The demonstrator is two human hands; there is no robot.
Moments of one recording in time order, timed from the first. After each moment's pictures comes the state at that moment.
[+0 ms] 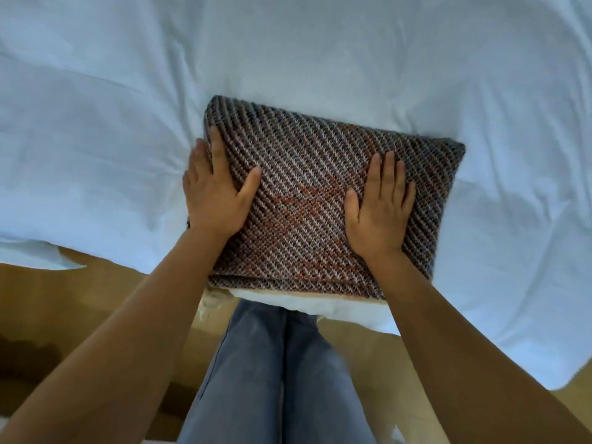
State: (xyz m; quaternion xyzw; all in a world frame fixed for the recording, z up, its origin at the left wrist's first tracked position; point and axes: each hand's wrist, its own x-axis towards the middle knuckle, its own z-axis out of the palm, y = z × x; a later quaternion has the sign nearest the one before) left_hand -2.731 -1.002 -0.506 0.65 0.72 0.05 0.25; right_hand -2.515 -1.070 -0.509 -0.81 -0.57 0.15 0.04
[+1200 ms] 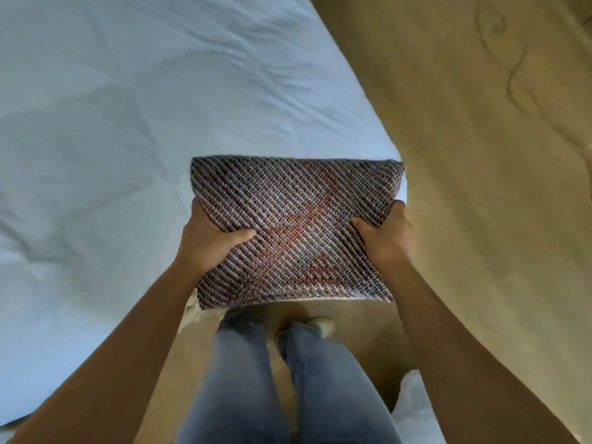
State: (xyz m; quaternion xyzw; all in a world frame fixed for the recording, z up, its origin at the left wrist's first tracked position) left_hand -2.561 -1.149 -0.374 0.73 0.46 0.01 0.50; right_hand -2.389 -1.366 -0.355 -0.95 -0.04 0.19 0.25
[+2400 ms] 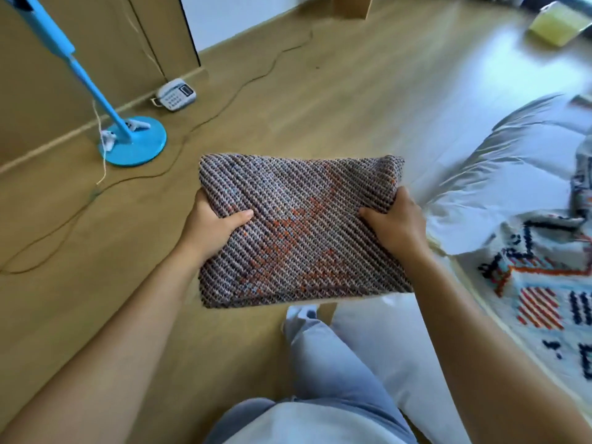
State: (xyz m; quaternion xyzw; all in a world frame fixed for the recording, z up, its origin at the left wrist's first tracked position) left_hand -2.022 -1.914 -0.247 0.78 -0.33 -0.35 0.41; right_hand -2.292 -2.029 -0.242 -0.66 0.66 -0.19 0.30
